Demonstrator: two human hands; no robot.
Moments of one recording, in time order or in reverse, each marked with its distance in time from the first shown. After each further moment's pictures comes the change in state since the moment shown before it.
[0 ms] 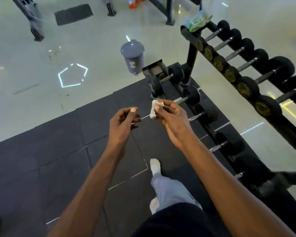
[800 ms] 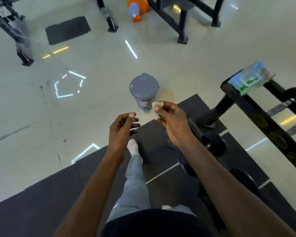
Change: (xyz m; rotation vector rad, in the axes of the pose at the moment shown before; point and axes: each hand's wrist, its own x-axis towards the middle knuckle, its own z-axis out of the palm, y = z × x) left_hand 0.630 0.129 -0.002 0.018 -0.021 -0.092; right_hand 0.615 -0.085 0.221 0.034 0.096 0.059
